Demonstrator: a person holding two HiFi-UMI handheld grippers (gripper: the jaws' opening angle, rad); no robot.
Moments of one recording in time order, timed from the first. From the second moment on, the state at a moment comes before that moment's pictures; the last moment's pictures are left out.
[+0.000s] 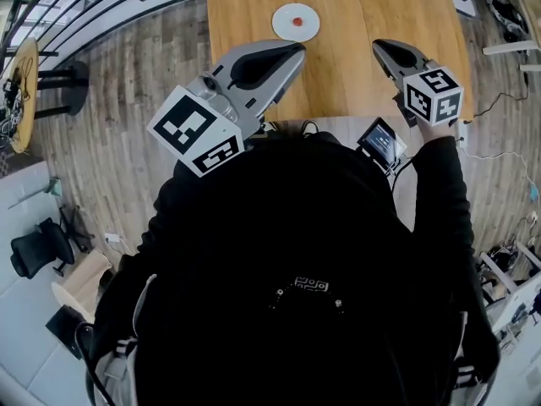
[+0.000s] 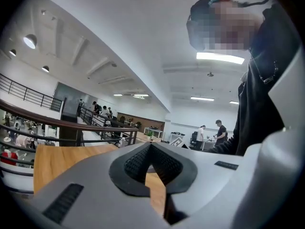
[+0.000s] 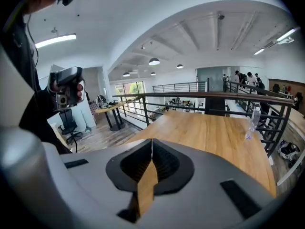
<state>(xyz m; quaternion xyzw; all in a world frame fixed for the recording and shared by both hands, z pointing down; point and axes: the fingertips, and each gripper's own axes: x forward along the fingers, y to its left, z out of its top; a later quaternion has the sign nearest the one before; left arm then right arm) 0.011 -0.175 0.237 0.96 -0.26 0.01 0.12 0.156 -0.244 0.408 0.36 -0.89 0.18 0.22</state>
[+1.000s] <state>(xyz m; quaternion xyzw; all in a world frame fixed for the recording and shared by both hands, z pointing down) 0.065 -0.153 0.217 0.97 -0.24 -0.01 0.07 0.134 -0.143 0.215 0.29 -0.95 0.13 -0.02</state>
